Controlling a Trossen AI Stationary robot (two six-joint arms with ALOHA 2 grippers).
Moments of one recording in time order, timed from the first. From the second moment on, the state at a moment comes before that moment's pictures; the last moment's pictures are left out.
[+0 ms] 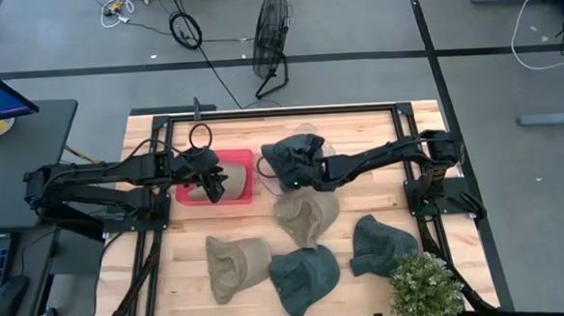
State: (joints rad) left arm 0.14 0.94 0.68 -0.56 -0.23 -0.38; right arm -0.01 1.86 1.21 -0.28 0.86 -0.01
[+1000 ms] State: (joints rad) left arm 0.14 0.94 0.68 -0.57 -0.23 -0.37; right arm -0.03 1.85 1.32 -0.26 0.63 -0.31
